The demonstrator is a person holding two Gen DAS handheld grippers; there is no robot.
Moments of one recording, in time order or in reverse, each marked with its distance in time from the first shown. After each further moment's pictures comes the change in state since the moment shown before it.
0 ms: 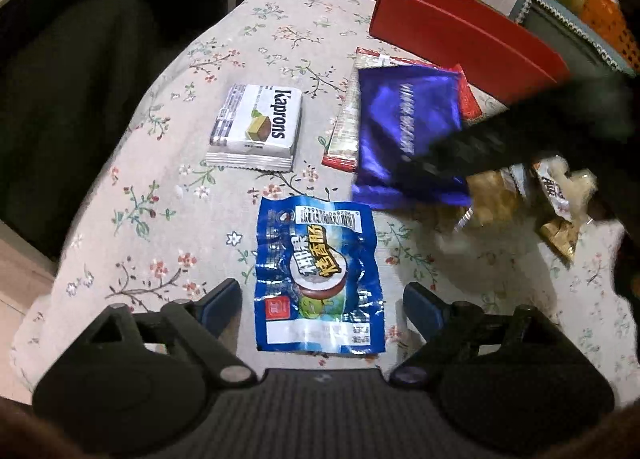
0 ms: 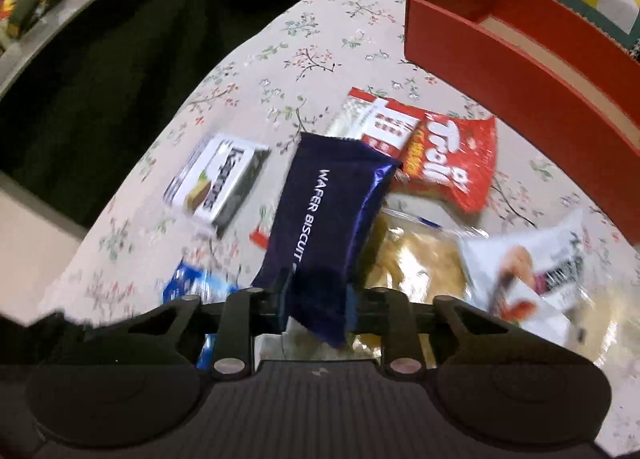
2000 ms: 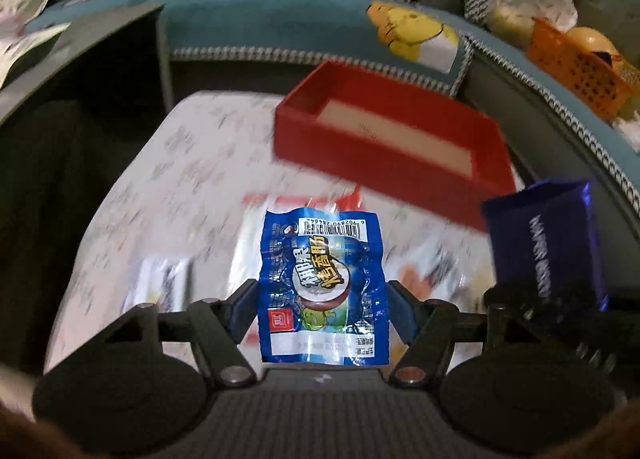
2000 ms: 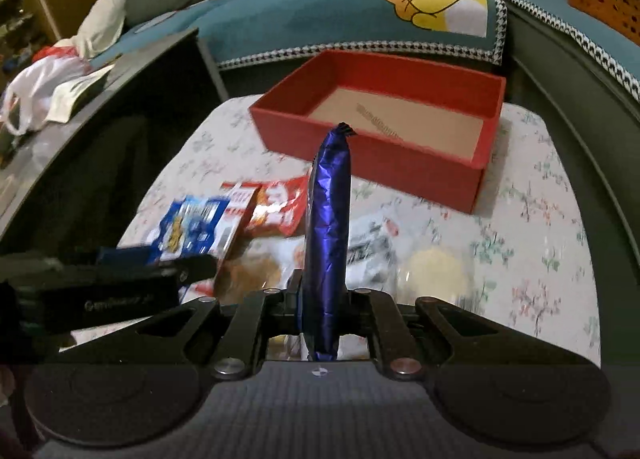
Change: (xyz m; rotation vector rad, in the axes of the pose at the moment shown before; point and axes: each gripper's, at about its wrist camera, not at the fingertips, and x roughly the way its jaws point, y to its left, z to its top) left arm -0.024 -0.096 0.093 0.113 -0.171 -0.057; right arm -0.097 -0.103 -0.052 0.242 -0.299 -0.056
